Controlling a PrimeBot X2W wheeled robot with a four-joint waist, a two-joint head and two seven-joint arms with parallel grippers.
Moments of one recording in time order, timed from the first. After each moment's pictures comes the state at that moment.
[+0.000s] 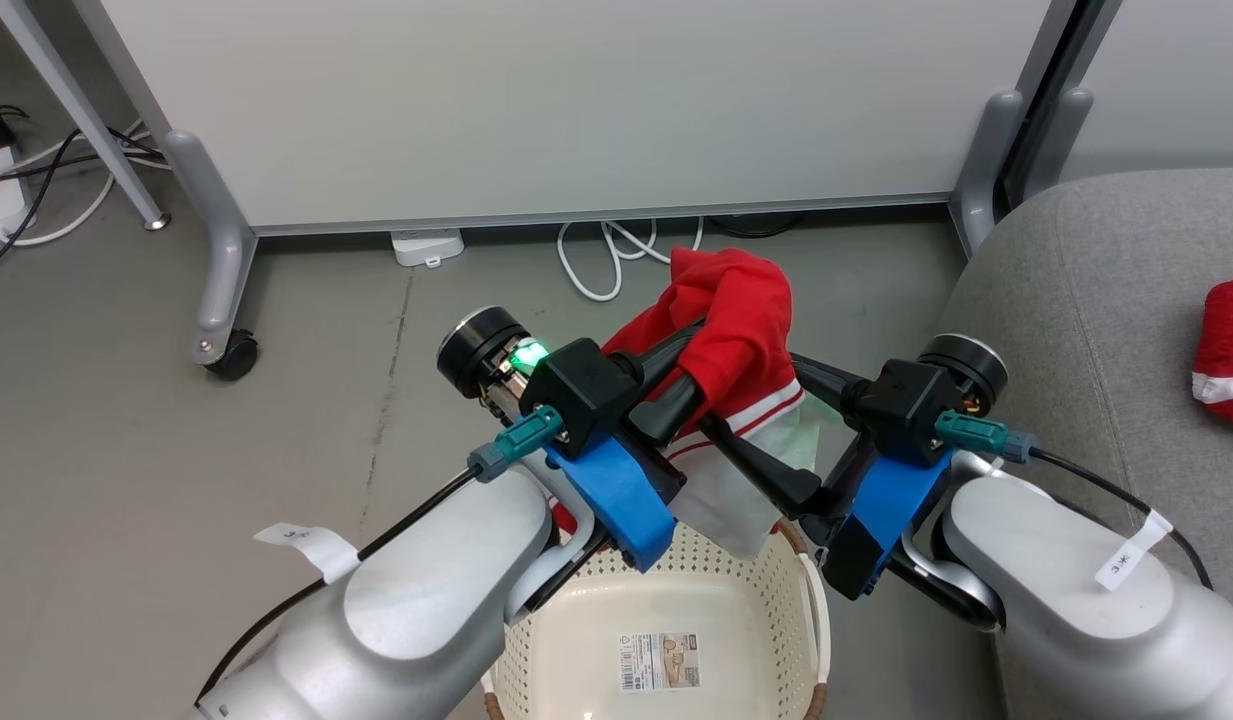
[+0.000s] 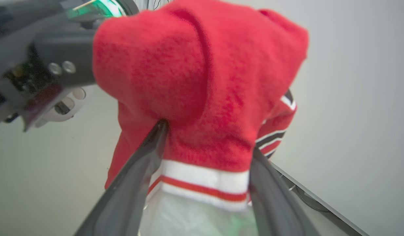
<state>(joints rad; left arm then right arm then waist) -0.74 0.19 -0.97 0.41 -0.56 -0.12 -0.25 -0.76 -0.45 1.01 0.39 0.62 0.13 -0.26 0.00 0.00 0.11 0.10</state>
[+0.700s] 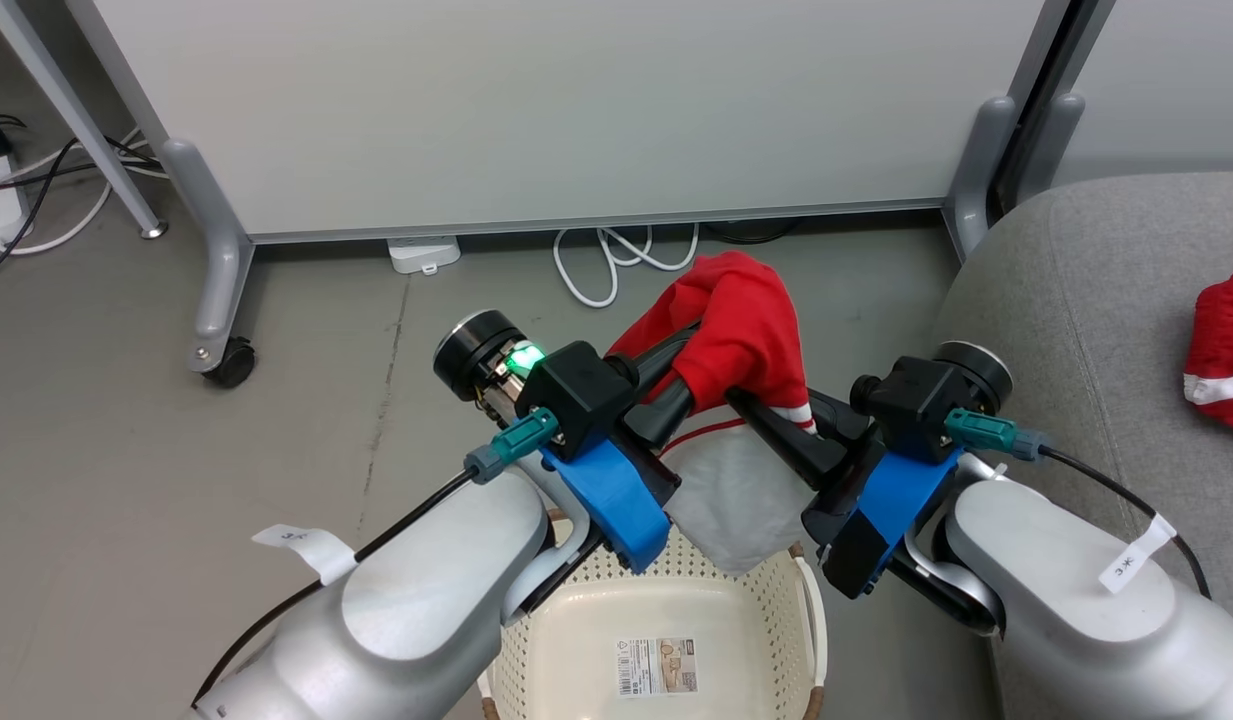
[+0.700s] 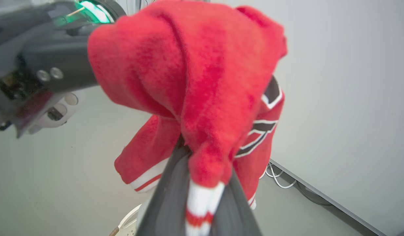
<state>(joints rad) -0.74 0.20 -0.98 0.42 -0.56 -0.12 -0.26 -0.73 -0.44 0.97 0.40 0.63 0.13 -0.26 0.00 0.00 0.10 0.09</state>
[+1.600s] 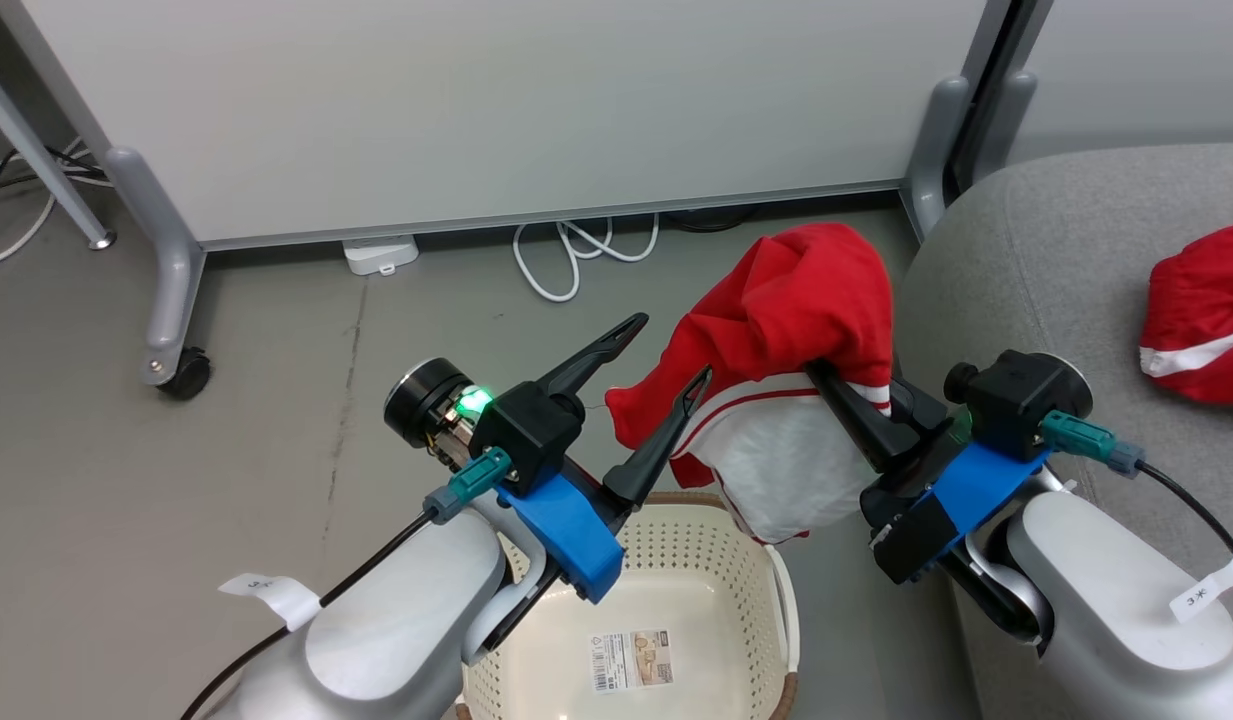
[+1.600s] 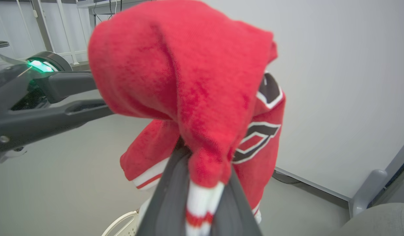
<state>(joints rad) -0.65 0.25 -0.94 0.41 -0.54 -0.09 -0.26 -0.58 -0.43 0.71 0.36 0.57 0.13 -0.26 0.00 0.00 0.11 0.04</state>
